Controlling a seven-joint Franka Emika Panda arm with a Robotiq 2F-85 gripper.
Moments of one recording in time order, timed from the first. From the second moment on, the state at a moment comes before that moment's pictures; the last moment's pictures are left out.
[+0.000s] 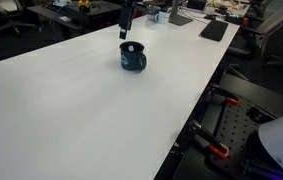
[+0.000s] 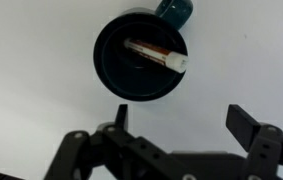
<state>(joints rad) -0.23 0.23 0.12 -2.30 0.18 2.68 -0.79</state>
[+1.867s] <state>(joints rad) -0.19 0.32 0.10 -2.24 0.11 2.60 -0.65</state>
